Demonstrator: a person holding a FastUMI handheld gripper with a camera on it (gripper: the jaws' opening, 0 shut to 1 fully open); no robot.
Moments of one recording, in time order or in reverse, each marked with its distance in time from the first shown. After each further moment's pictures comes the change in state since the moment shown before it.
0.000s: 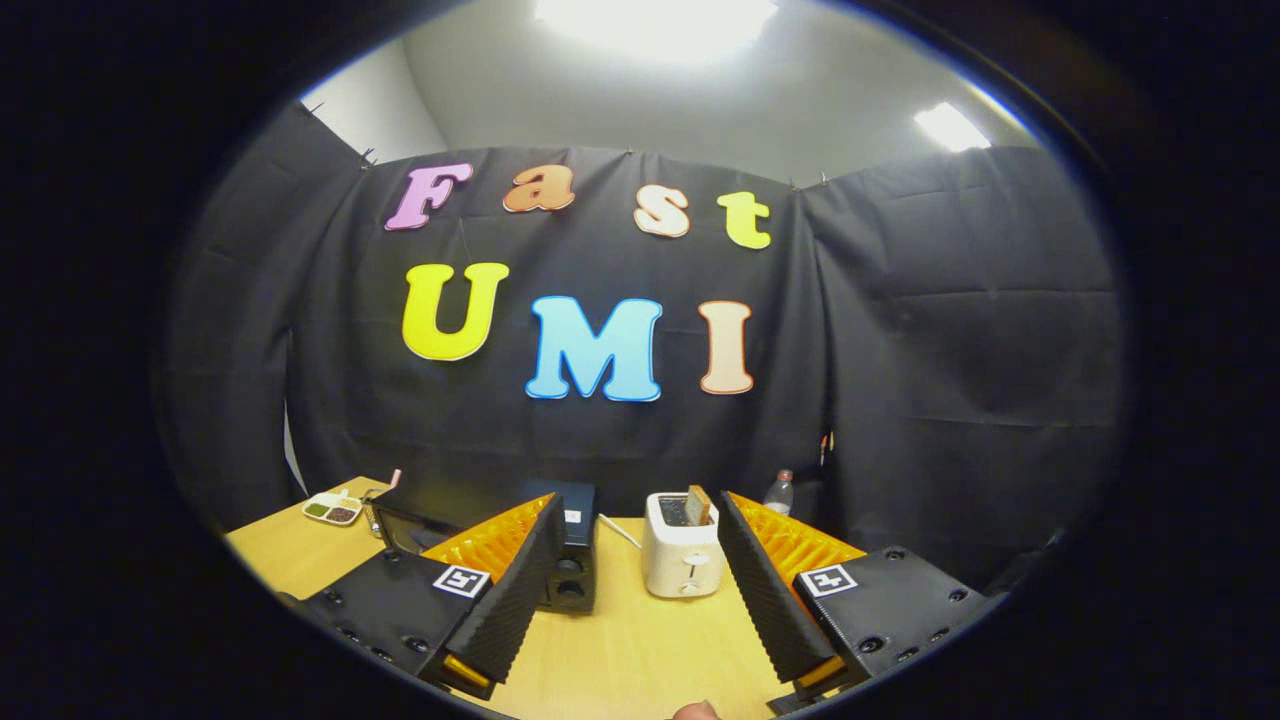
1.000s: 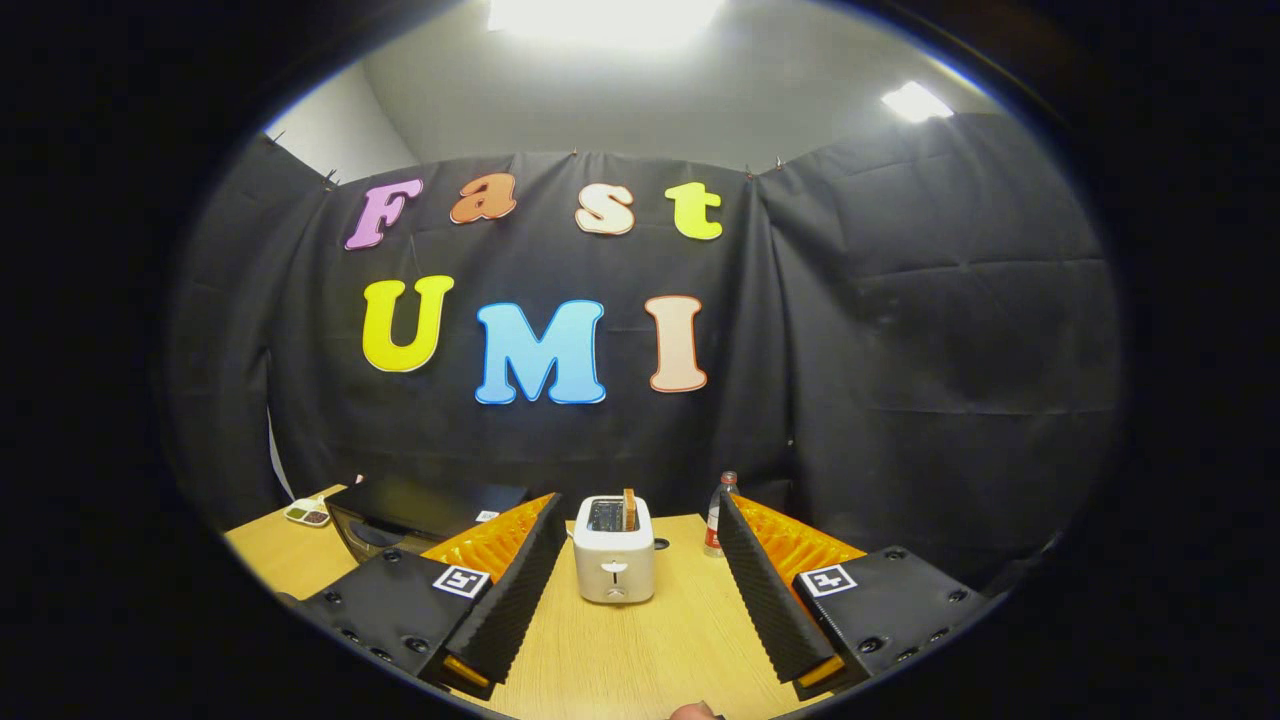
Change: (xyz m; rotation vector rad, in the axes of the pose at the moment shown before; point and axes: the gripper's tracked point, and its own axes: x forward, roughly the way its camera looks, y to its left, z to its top) arm 0.019 -0.105 -0.007 0.059 0.008 0.016
